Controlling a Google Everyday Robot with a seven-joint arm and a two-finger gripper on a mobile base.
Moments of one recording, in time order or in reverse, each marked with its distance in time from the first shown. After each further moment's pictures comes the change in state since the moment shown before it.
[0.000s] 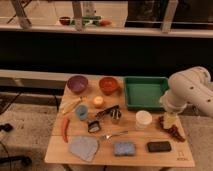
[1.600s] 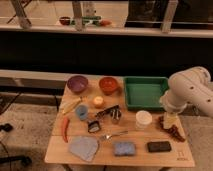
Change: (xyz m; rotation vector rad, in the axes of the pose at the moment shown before) arm 0.000 0.000 0.000 0.000 0.000 0.000
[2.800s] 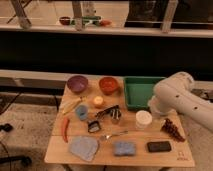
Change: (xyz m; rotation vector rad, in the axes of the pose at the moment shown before) arm -0.077 0.019 0.006 0.044 -0.018 -0.099
